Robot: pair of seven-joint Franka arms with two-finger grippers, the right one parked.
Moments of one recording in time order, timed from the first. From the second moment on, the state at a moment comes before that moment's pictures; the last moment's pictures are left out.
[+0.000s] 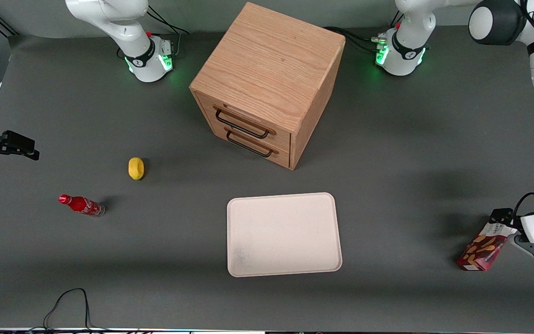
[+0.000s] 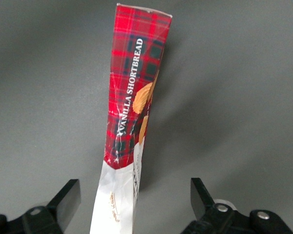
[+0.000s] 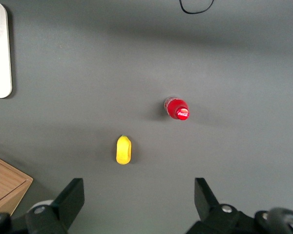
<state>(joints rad) 0.22 0.79 0.03 -1.26 -0.02 2.00 0.86</state>
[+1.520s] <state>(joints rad) 0.20 0.86 0.03 -1.25 -0.02 2.15 0.84</state>
